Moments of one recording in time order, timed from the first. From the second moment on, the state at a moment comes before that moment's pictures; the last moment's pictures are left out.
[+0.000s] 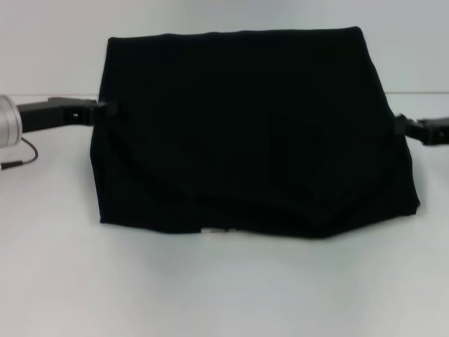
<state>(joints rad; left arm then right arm) -0.75 -1.99 0.35 0.59 2.26 1.21 -1.73 0.72 1.92 -0.39 -0.50 -2.25 -1.25 1.71</state>
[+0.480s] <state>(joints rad) -0.84 -1.99 0.45 0.51 2.25 0.80 -1.72 0.90 1.96 -0.40 -0.33 -2.20 -0.72 1.64</state>
